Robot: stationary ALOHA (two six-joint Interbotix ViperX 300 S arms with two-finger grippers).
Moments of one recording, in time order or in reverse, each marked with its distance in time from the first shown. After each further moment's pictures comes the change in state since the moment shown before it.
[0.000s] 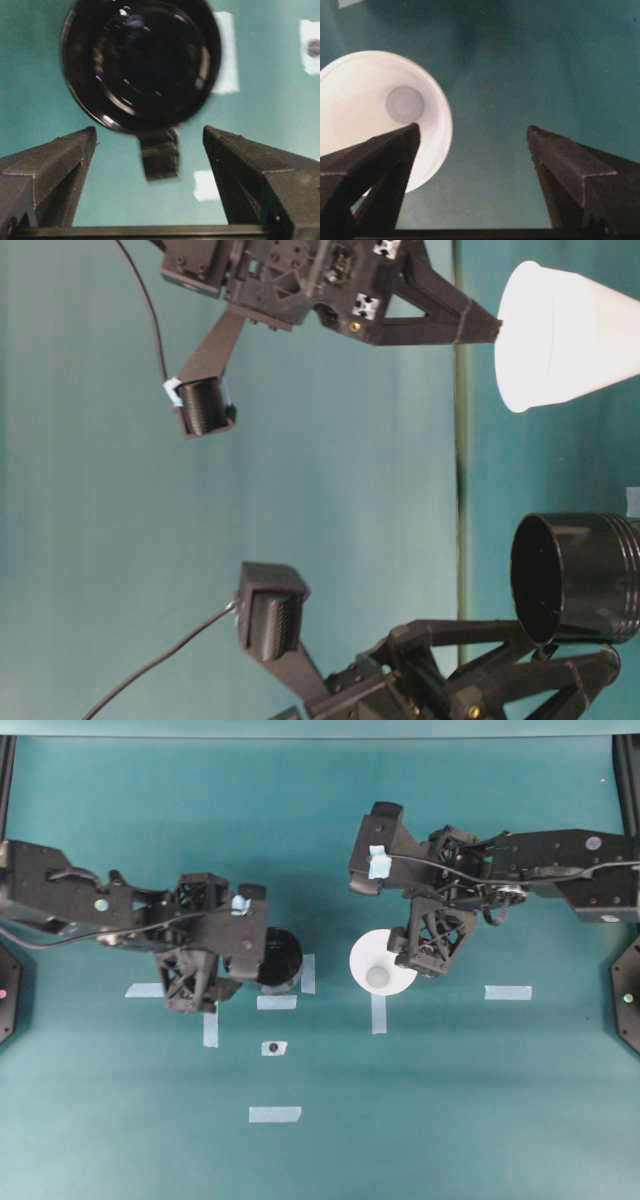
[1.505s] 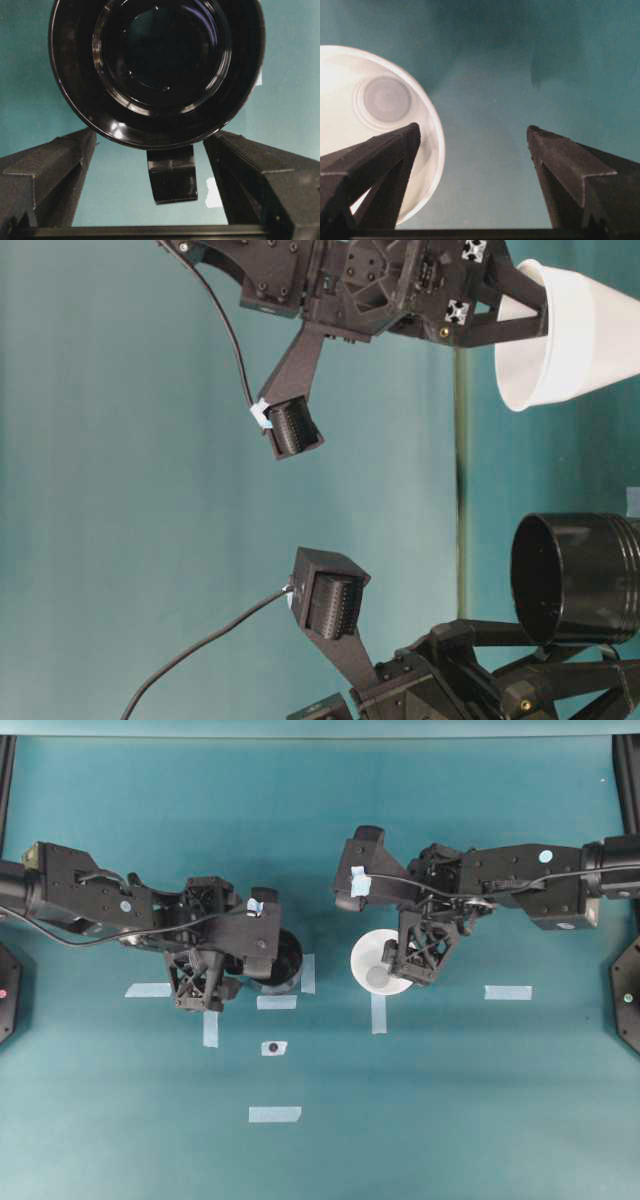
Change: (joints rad) left arm 0.011 0.074 -0.003 0.000 0.000 -0.005; right arm 0.000 0.114 -0.002 0.000 -0.017 0.000
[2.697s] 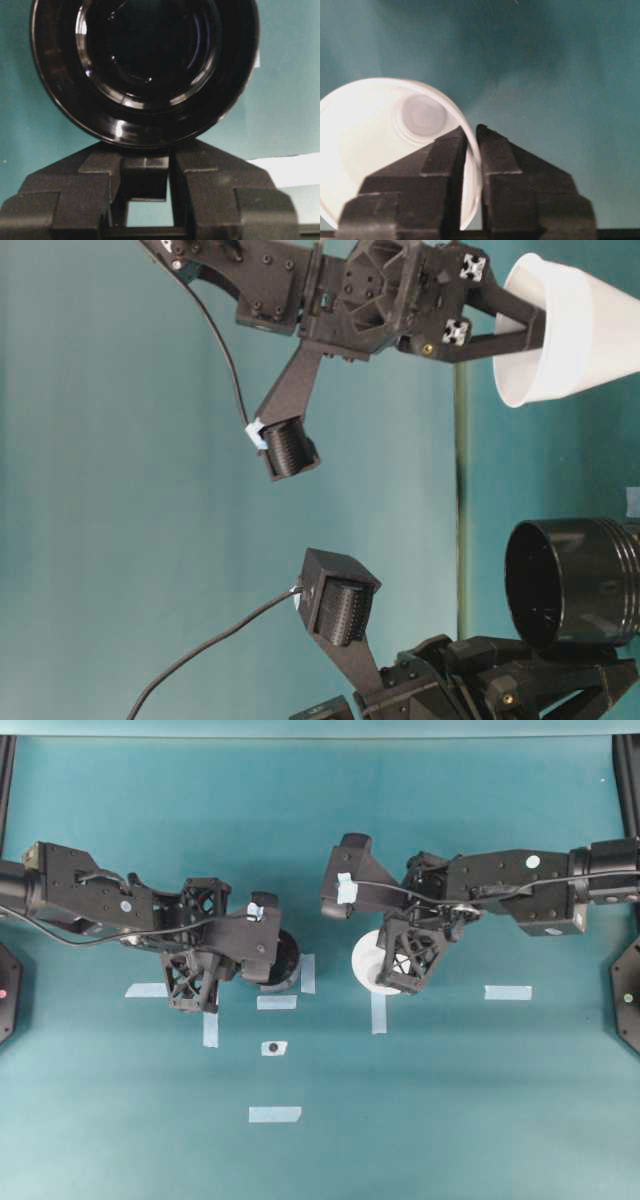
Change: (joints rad) left arm -0.003 0.000 -0.003 0.000 0.043 0.029; right arm 0.029 0.026 -0.051 0.057 0.012 -0.002
